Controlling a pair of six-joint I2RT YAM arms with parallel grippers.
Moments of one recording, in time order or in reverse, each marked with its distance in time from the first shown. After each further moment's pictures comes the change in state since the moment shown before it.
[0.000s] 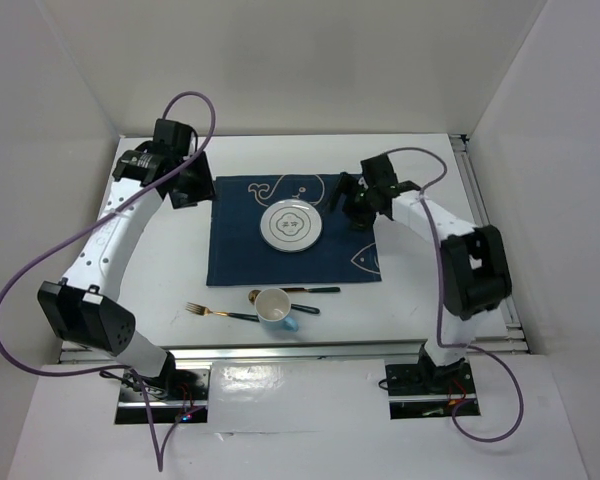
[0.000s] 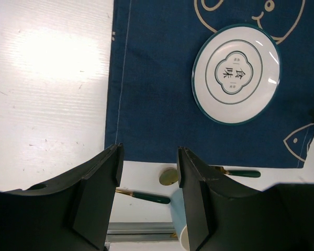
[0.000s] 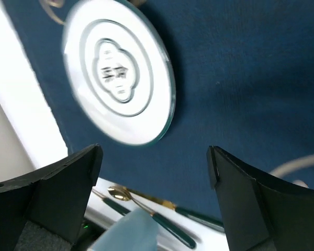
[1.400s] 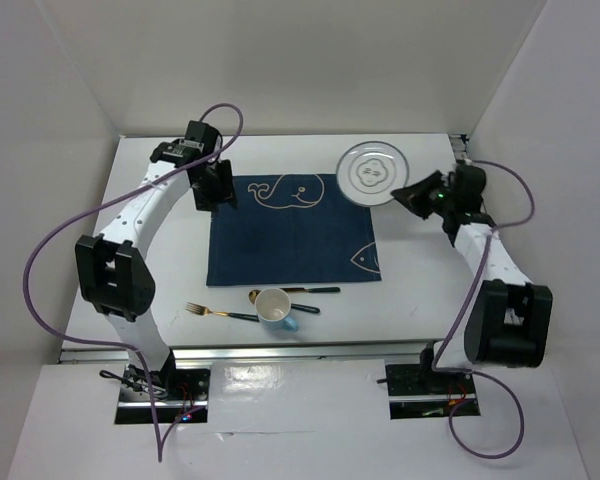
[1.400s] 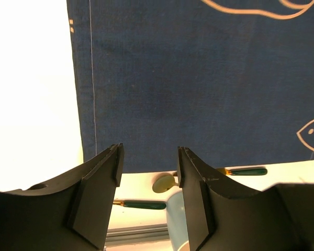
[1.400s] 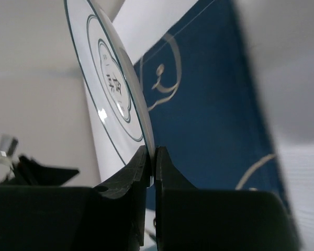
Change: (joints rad) left arm -0.021 0.252 0.047 0.036 0.100 0.027; right arm -0.499 -0.443 -0.359 0.331 -0.203 0.117
